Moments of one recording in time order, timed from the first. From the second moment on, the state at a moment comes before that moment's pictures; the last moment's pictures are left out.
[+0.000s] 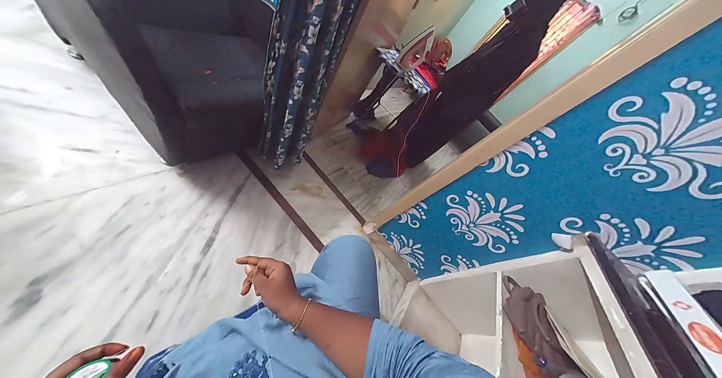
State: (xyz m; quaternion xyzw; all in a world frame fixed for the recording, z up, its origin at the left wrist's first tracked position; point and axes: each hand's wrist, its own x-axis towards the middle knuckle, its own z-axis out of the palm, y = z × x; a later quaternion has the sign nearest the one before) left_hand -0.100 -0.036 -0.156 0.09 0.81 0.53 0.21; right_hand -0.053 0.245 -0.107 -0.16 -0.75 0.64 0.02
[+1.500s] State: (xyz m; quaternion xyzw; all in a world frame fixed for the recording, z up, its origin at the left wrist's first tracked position) left_hand -0.100 -0.037 -0.162 0.09 0.82 0.52 0.22; right_hand -0.053 0.243 -0.106 -0.18 -0.74 0.65 0.00
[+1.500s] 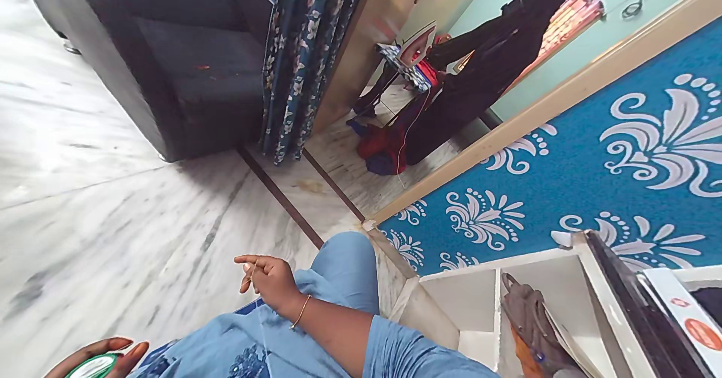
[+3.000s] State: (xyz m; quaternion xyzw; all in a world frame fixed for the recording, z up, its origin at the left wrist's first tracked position) left_hand -0.092 -0.050 -0.124 -0.12 0.88 0.46 0.02; right_hand -0.037 0.258 -0.086 -0.03 -0.97 0.24 0.02
